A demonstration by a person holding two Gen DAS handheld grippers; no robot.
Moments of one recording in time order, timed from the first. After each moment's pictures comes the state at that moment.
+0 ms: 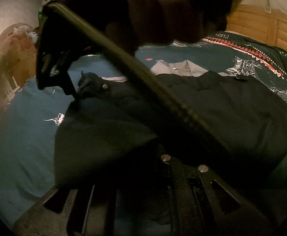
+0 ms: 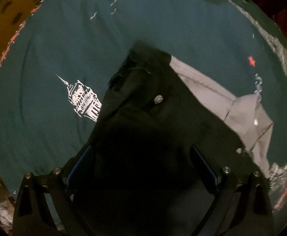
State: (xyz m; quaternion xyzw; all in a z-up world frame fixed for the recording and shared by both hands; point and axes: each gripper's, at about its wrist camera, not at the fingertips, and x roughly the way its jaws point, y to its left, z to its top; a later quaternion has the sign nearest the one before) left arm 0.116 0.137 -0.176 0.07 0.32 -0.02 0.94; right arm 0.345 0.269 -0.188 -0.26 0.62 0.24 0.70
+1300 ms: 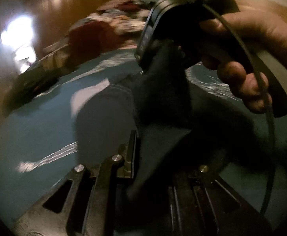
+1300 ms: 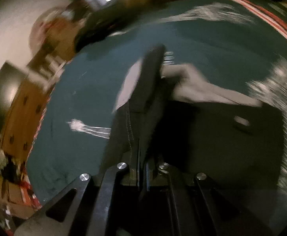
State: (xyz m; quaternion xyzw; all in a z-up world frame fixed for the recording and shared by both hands) left arm 0.091 -0.030 -0.136 0.16 0.29 -0.19 0.92; right arm 0.297 -0.069 -0.138 0.10 0.51 0.24 0.82
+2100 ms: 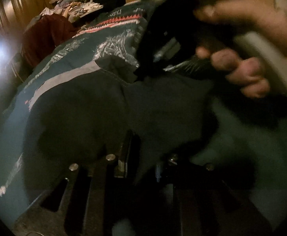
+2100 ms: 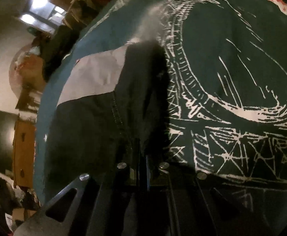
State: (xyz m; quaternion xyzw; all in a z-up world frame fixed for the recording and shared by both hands) left arm 0.091 -0.120 -0.172 0.22 0.36 -0.27 0.86; right arm 0.298 -0.288 -0.238 0.23 0.55 0.17 0.79
